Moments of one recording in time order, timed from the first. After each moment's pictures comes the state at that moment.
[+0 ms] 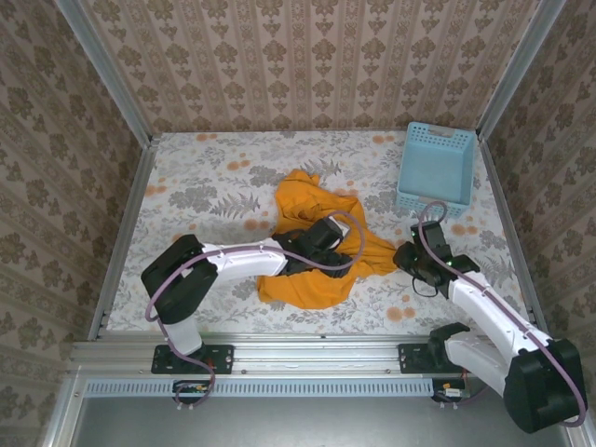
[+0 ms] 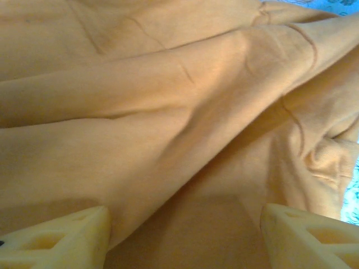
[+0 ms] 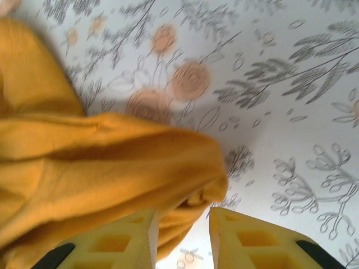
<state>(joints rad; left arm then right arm) -1.05 1.76 1.05 -0.19 -0.03 -0.34 0.26 0.96 0.51 -0.53 0.06 0.79</state>
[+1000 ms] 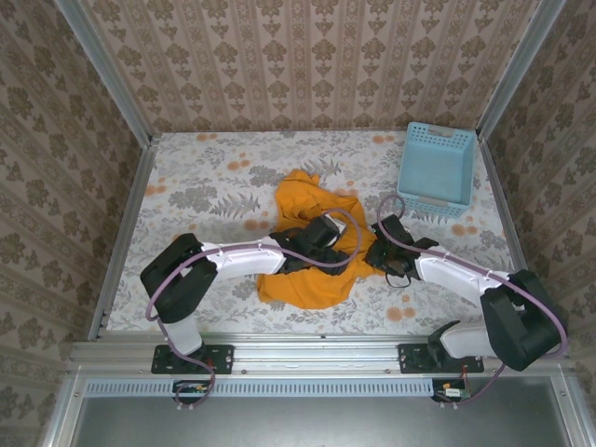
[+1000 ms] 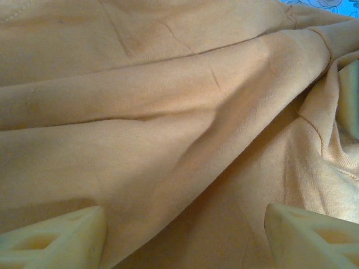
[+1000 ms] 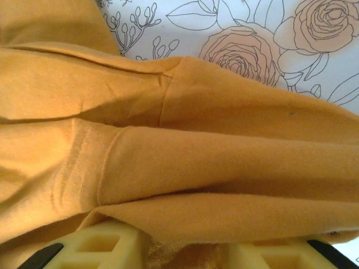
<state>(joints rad) -1.02 1.76 1.05 -0.19 -0.05 -0.34 0.46 1.32 0.62 -0.40 0.11 0.87</state>
